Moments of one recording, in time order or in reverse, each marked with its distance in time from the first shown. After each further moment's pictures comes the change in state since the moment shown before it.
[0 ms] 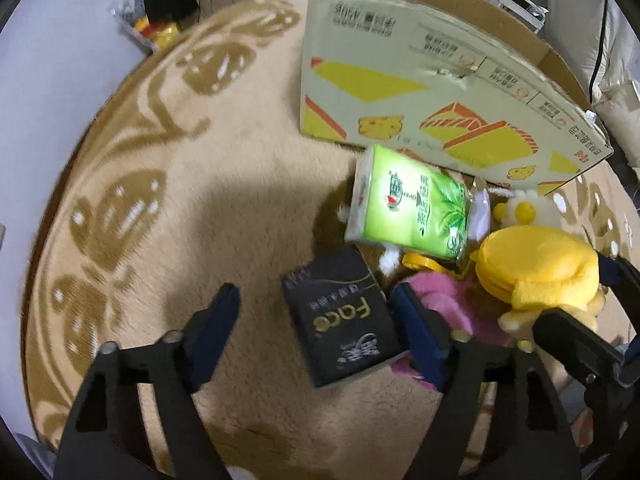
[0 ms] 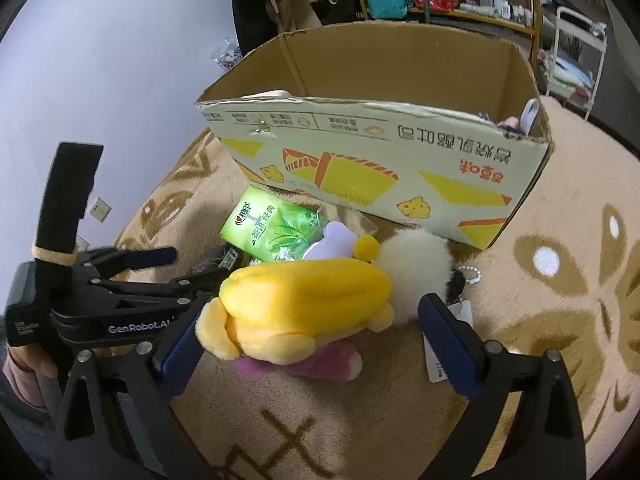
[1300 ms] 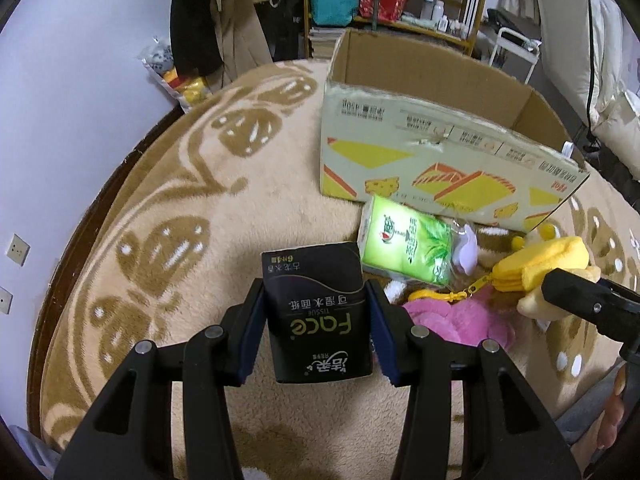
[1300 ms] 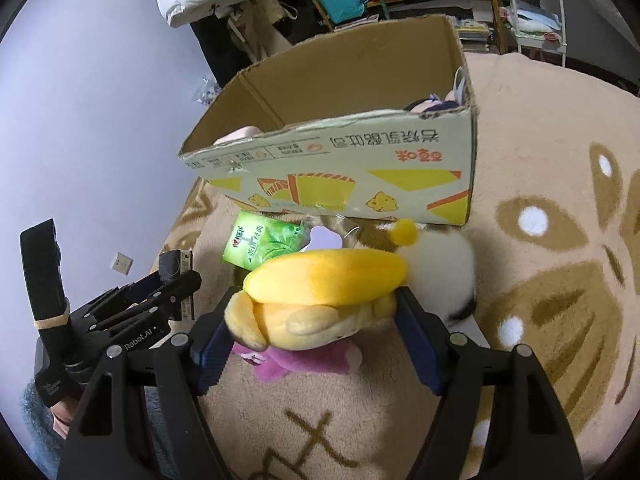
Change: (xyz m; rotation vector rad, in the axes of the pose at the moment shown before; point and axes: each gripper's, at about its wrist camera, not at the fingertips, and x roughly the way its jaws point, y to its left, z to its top) left arm -0.056 -0.007 -0.017 0.008 -0.249 0.079; right arm -0.022 -0.031 -0.007 0.207 -0.055 0.074
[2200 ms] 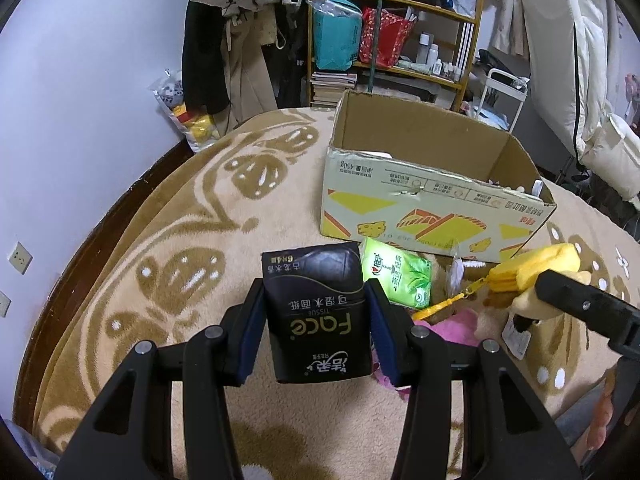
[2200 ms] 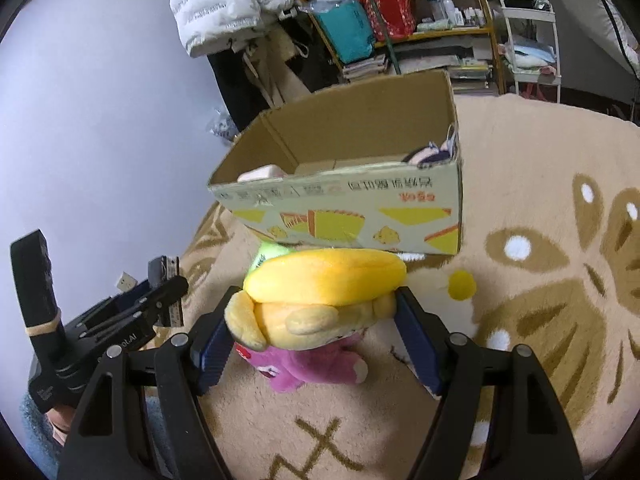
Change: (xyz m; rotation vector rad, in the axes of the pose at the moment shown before) left arm -0.036 0.007 -0.002 -0.023 -0.155 -0.013; right arm -0.034 0.010 -0.005 -0.027 -0.152 0.015
